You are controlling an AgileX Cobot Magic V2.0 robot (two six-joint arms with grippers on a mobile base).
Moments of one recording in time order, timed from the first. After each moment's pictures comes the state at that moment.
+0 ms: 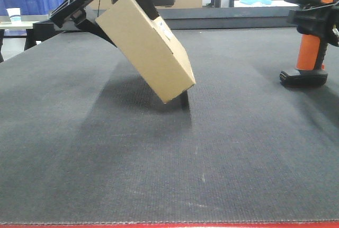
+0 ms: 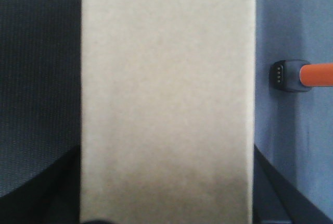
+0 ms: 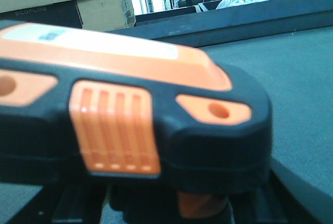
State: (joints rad) left arm -0.35 1.83 -1.57 -0.46 0.84 -0.29; right arm -0.03 1.84 -0.74 0.15 -0.97 0.11
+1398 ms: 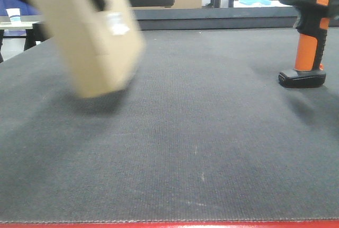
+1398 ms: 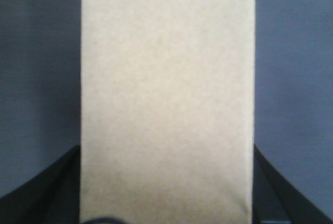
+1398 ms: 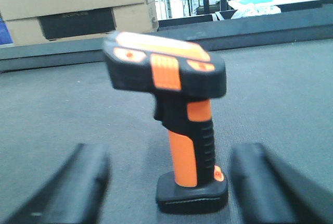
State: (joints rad) left arm -0.28 1.70 -1.57 -0.02 1.03 -0.29; right arm -0.03 1.33 -0.27 0.07 -0.96 0.11
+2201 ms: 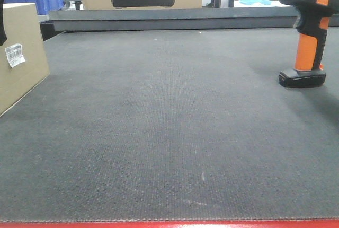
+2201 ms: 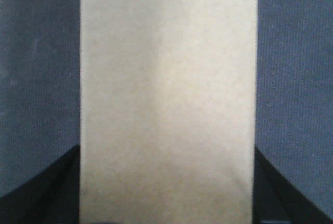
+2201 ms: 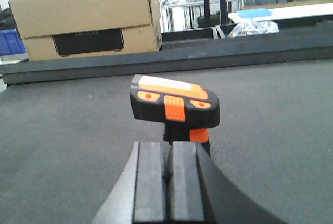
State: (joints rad) left arm -0.05 1.69 -1.45 0.14 1.04 -0.17; right arm -0.03 0.90 -0.27 0.06 -0.56 0.11
